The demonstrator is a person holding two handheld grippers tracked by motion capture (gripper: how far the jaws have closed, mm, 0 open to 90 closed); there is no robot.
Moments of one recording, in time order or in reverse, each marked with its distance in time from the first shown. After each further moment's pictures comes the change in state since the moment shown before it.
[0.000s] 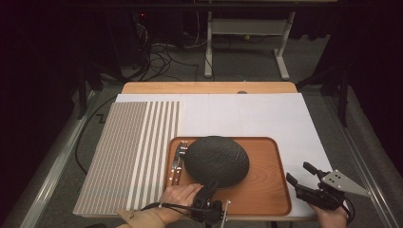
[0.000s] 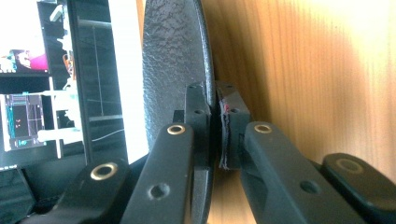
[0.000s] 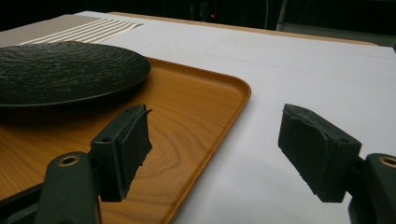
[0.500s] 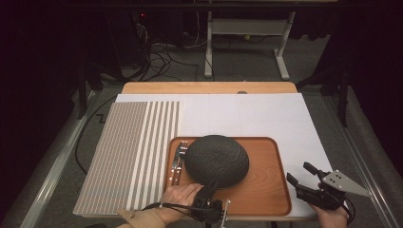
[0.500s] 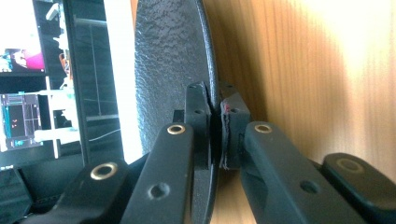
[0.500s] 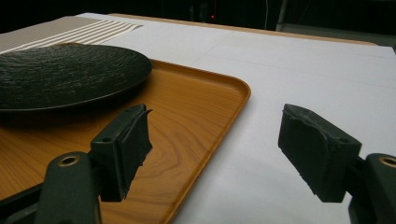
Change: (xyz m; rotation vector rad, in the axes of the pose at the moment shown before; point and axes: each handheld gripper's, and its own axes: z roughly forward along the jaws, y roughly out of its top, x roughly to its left) left arm -0.009 0.005 0.008 0.011 -0.018 0.046; right arm 0.000 0.000 0.000 -0.001 0.007 -0.001
